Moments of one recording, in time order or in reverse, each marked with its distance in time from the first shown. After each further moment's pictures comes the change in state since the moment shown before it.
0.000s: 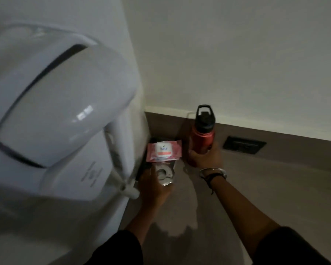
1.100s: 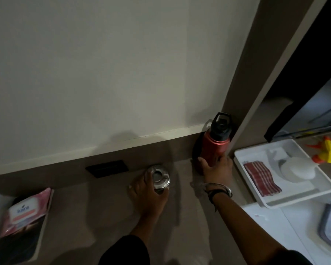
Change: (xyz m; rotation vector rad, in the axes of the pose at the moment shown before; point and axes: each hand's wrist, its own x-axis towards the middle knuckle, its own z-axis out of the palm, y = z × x) left_hand -0.100 0.328 0.220 0.133 -0.113 0.332; right_hand 0.068 0.197 -0.384 -0.164 0.538 0.340
